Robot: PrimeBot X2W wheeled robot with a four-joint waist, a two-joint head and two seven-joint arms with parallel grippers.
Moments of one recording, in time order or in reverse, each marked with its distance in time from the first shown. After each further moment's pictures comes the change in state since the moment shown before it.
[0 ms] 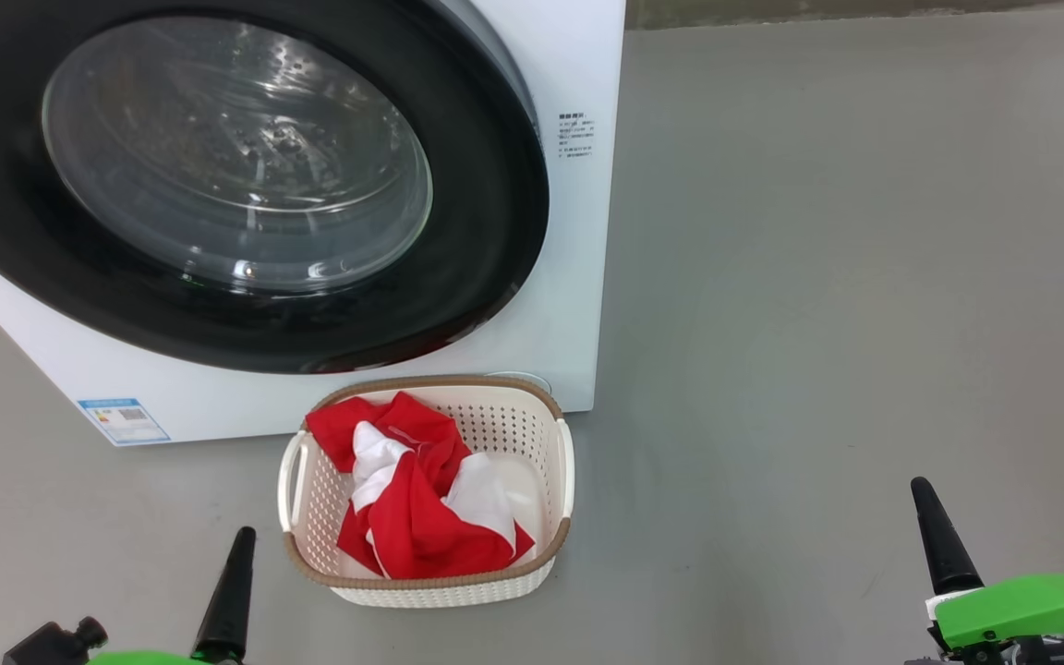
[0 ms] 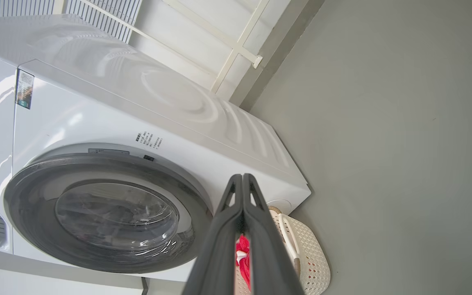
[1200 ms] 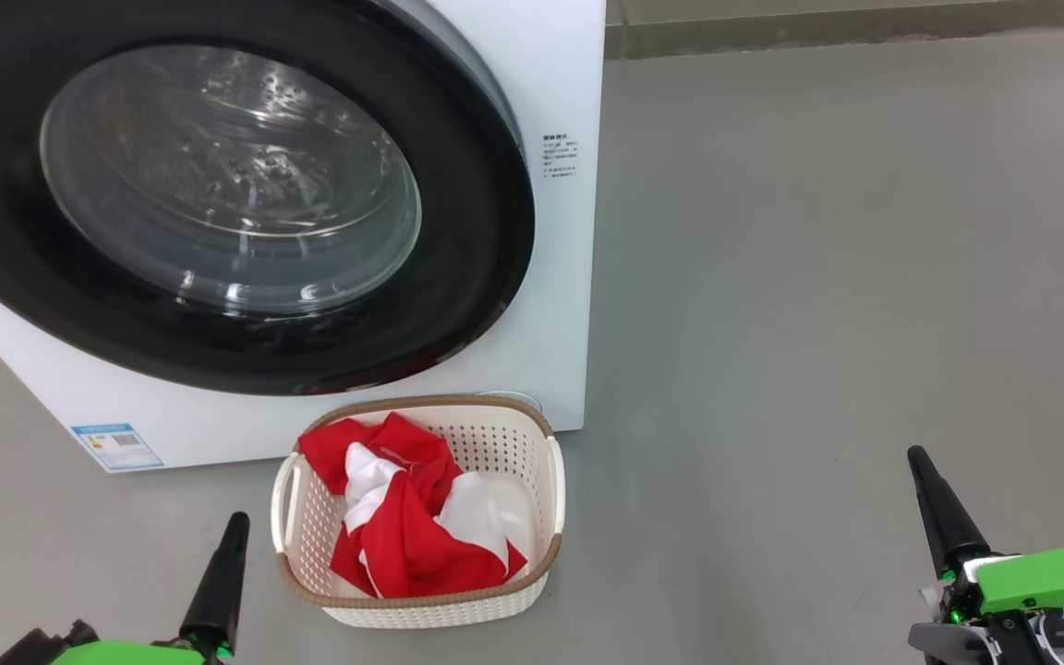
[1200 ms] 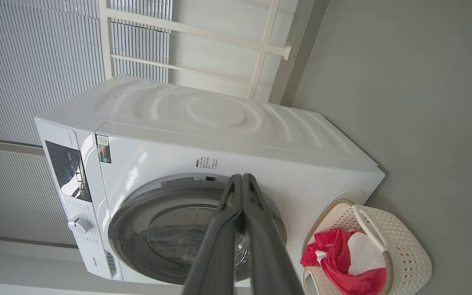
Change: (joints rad) left arm -0.022 -0.019 0.045 0.000 -0.354 0.000 0.098; right arm -0.038 -0.009 -0.006 -0.024 0.367 0.000 0.101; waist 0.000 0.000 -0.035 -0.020
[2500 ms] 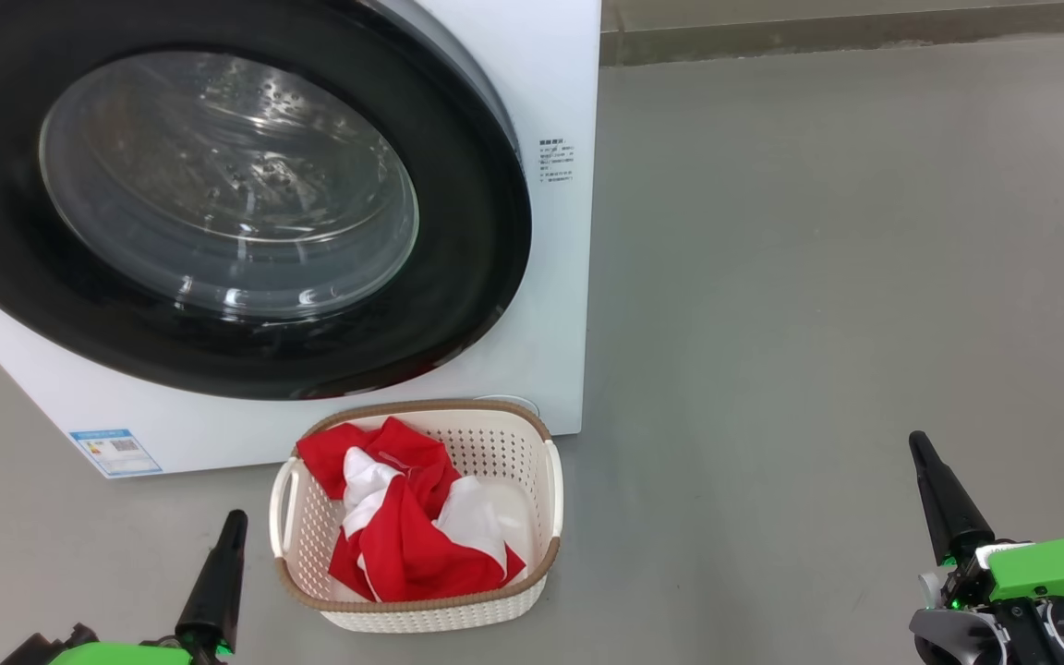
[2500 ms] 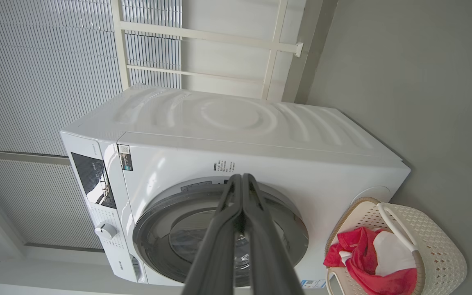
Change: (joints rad) left arm -0.002 -0.013 0.022 0.000 -0.089 0.000 0.034; right arm -0.017 -0.003 -0.004 -0.008 0.092 0.000 0.026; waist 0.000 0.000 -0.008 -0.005
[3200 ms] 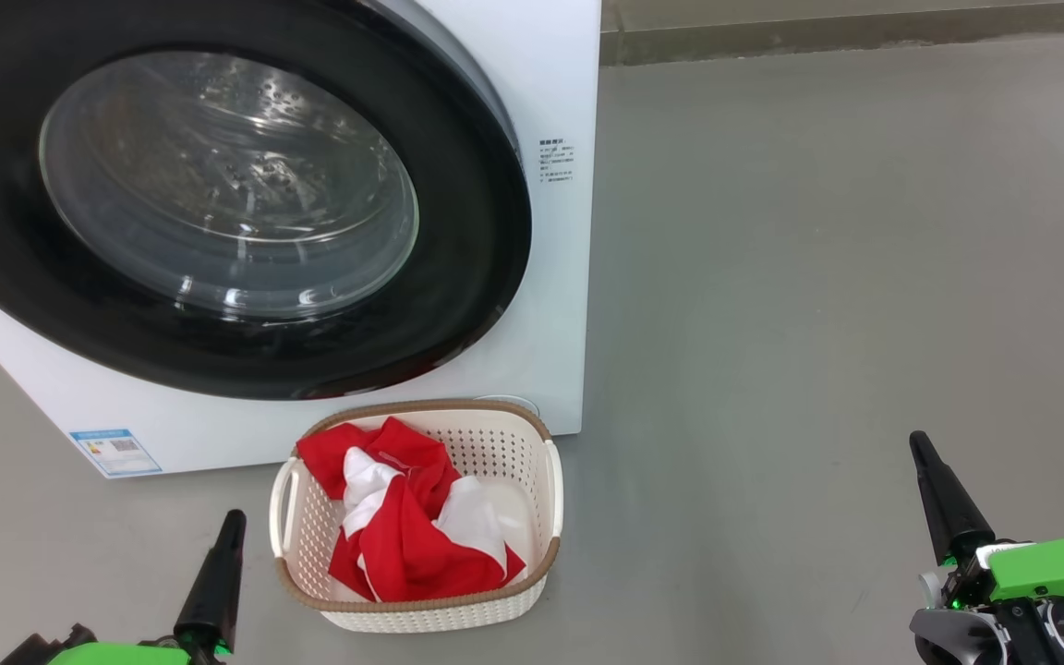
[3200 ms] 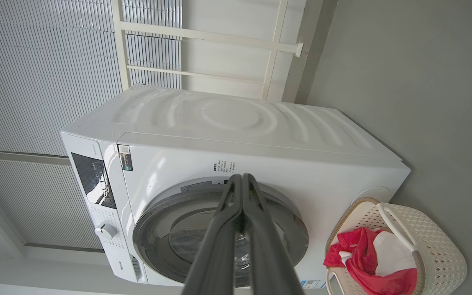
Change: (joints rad) left arm 0.000 -0.001 0.003 0.000 0.000 0.000 0.001; right arm 0.000 0.000 -0.001 0.000 0.000 0.000 0.000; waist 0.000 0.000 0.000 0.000
